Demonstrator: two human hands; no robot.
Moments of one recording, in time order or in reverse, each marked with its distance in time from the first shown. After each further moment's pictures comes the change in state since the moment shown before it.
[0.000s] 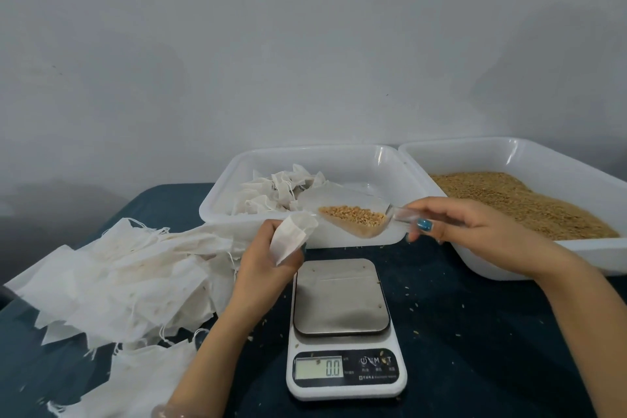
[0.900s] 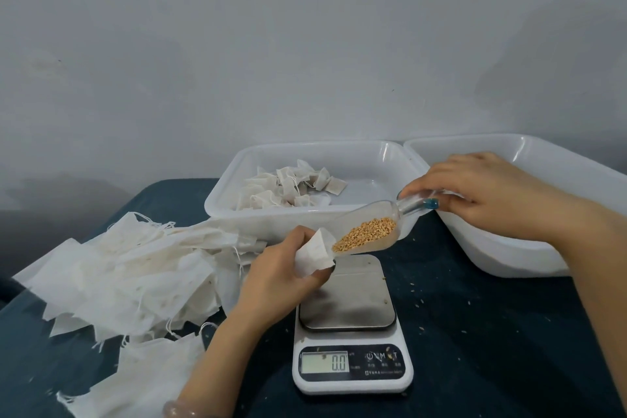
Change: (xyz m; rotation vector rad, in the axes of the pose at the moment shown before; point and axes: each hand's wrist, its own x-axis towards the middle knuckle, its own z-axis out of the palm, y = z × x) left_hand -0.009 0.008 0.002 0.374 -0.164 0.085; right_hand 0.026 -0.025 -0.026 -0.829 0.053 -0.154
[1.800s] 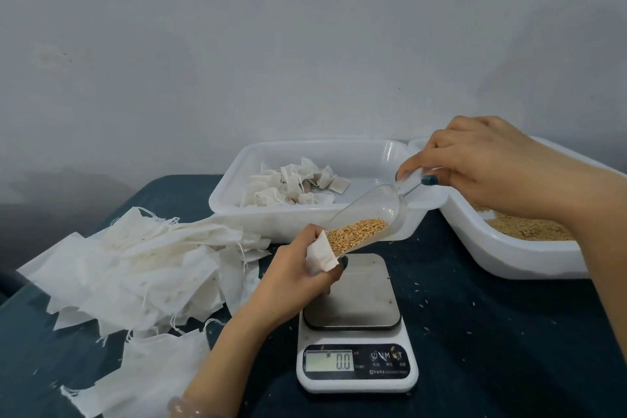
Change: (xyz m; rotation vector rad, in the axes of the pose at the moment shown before) left_hand 0.002 0.000 0.009 -0.388 -0.105 0.058; right_hand 0.015 -0.020 -0.028 -0.233 0.088 -0.038
